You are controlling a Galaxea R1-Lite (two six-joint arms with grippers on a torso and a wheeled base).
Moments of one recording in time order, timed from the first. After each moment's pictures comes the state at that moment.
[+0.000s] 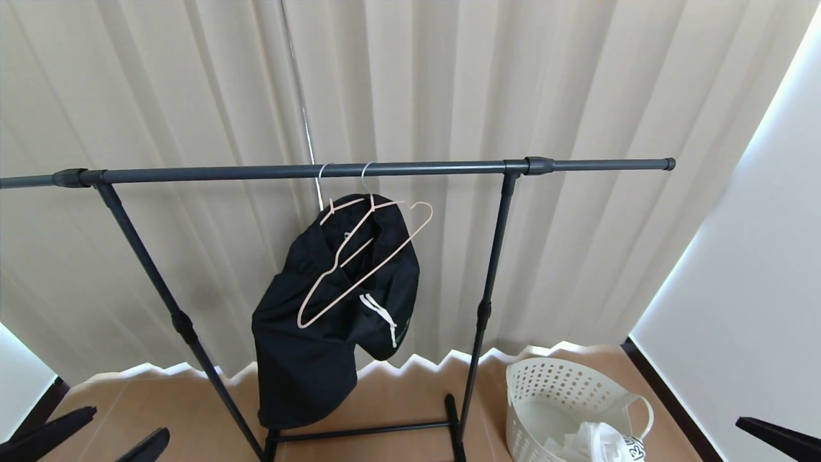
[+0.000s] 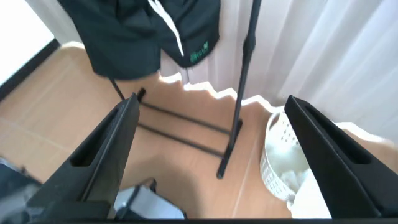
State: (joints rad) left arm -0.22 0.68 -0.10 -0.32 -0.06 -0.09; right arm 0.59 0.70 -0.05 -0.34 -0.09 0.11
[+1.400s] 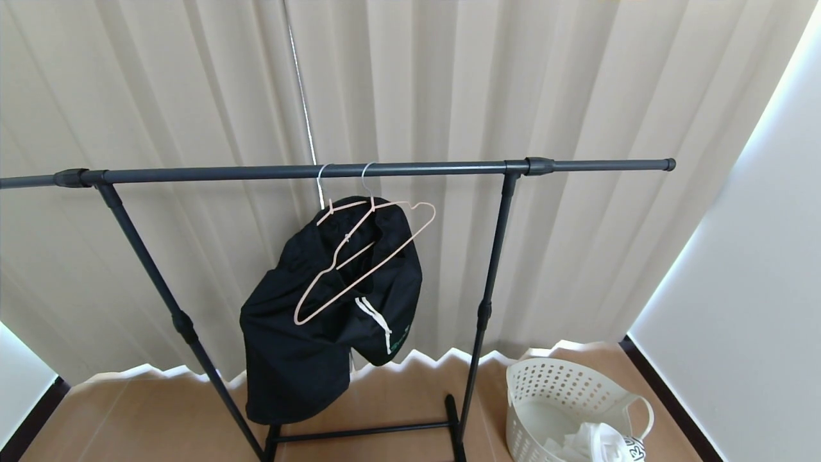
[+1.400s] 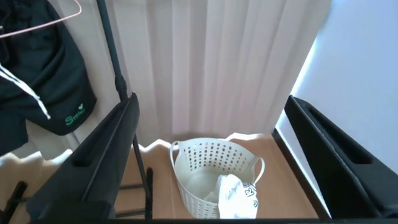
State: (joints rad) left arm 0.00 0.04 0.00 -0.06 -0.07 0.02; right arm 0.01 0.02 0.00 -0.04 -0.10 0.02
